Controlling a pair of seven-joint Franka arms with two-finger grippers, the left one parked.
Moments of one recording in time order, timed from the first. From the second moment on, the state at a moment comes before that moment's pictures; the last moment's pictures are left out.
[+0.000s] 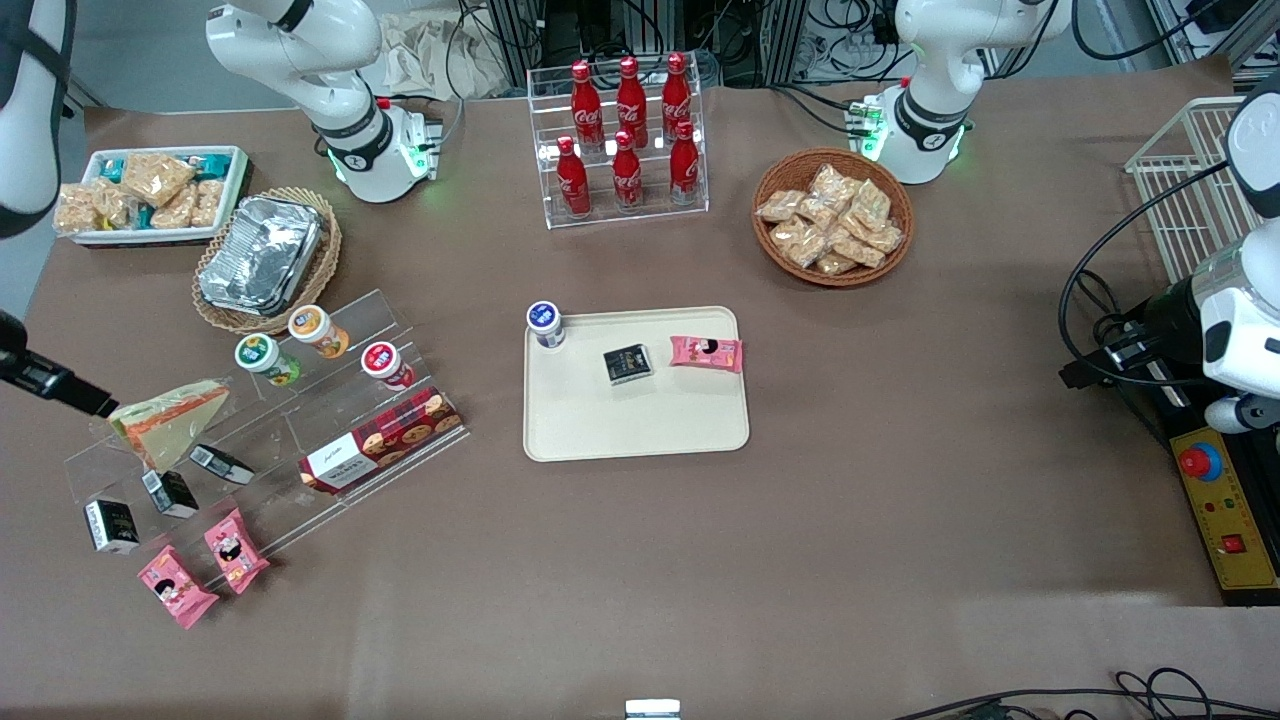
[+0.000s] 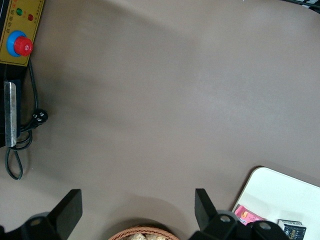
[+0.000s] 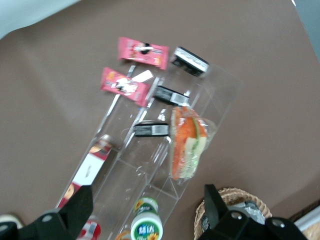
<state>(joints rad) 0.01 0.15 -0.19 -1.56 -0.07 1.74 0.40</state>
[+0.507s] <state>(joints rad) -0.08 0.27 -0.19 -1.63 -0.07 1.88 0.46</state>
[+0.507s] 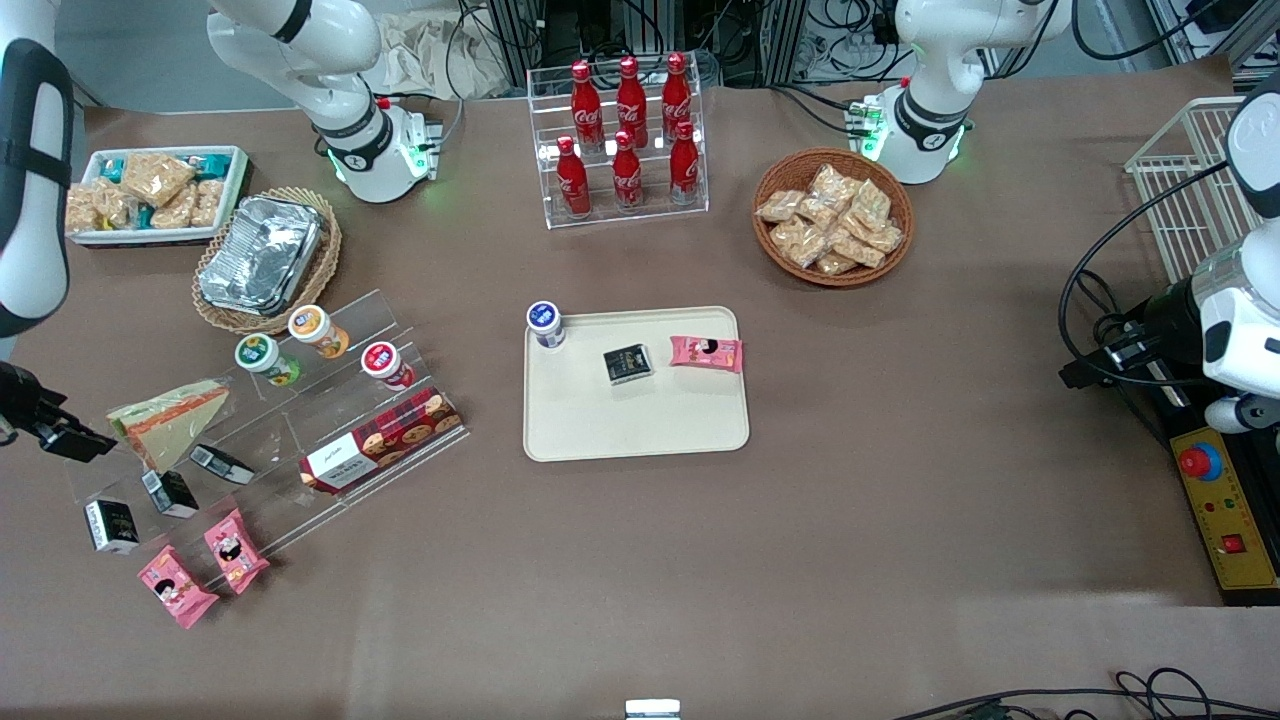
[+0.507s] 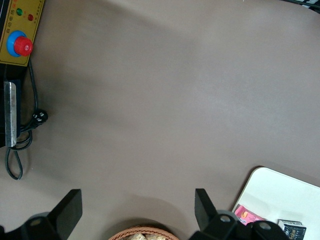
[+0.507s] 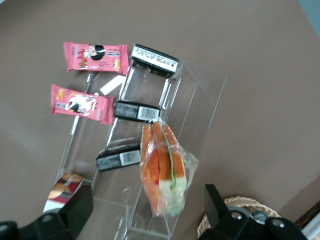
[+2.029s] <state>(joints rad) -0.09 0.33 -0.20 -1.73 -0.03 1.90 0.33</state>
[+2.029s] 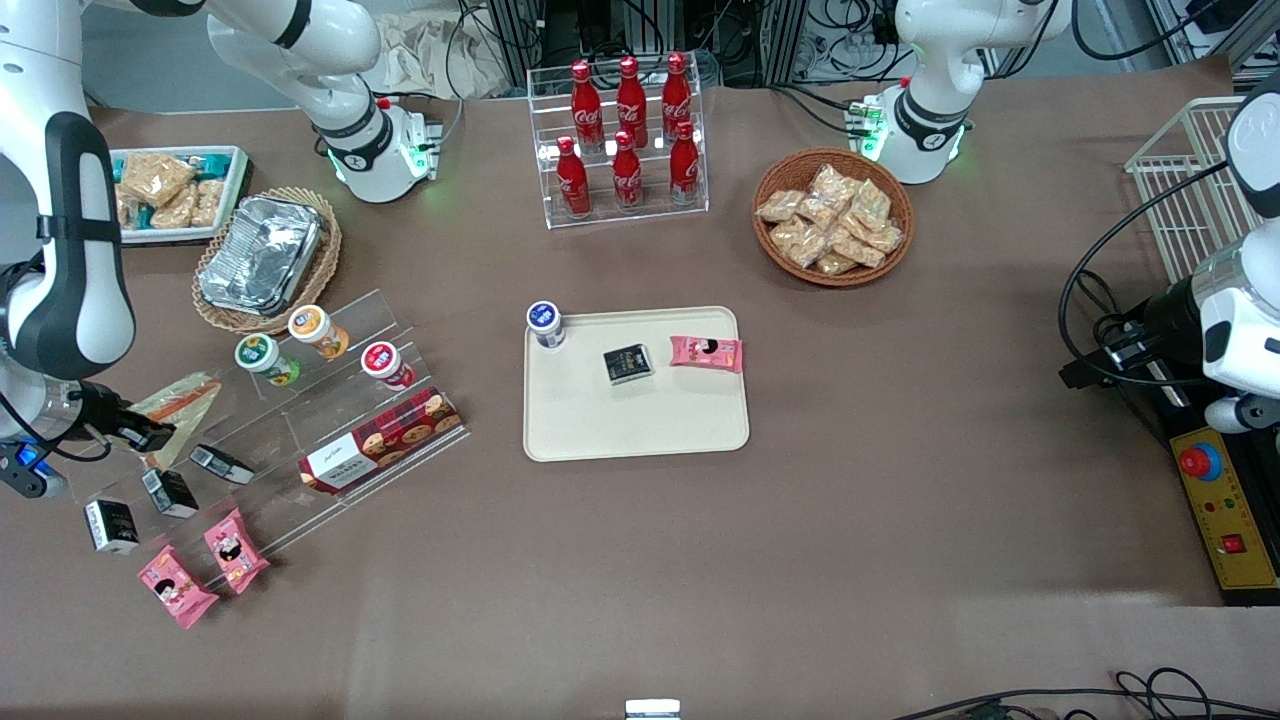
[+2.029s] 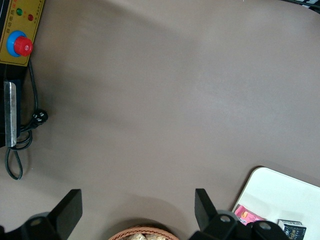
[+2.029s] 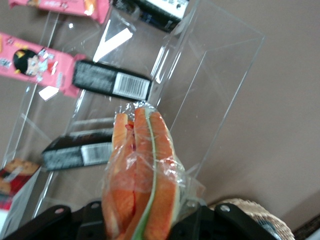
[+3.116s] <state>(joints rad) 0.28 0.28 -0.01 -1.48 0.08 1.56 0.90</state>
